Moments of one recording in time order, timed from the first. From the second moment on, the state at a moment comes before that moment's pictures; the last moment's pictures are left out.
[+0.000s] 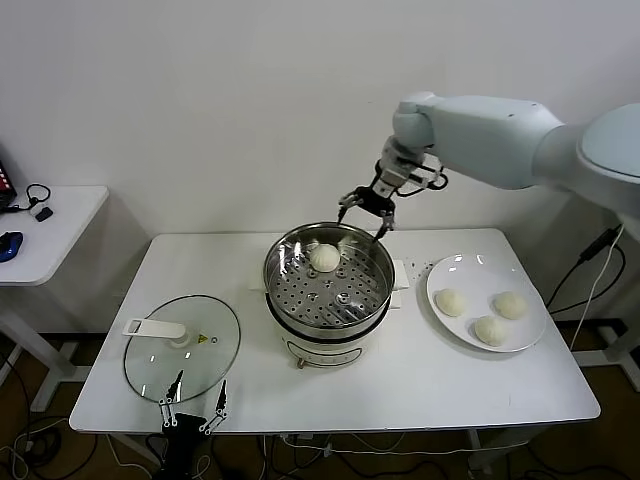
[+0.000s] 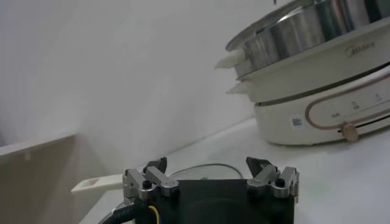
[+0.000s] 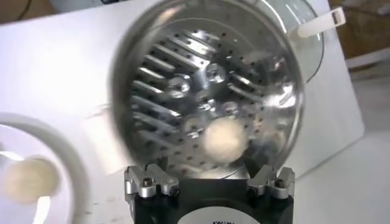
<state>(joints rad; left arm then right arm) 1.64 -1.58 -0.71 -1.62 0.33 -0.58 0.07 0.86 1.21 -1.92 0.92 0.55 0.82 -0.90</state>
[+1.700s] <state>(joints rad) 1.64 -1.58 -0.74 -1.59 0.34 -0.58 0.07 0.46 0.96 -1.75 0.87 0.52 -0.02 -0.91</state>
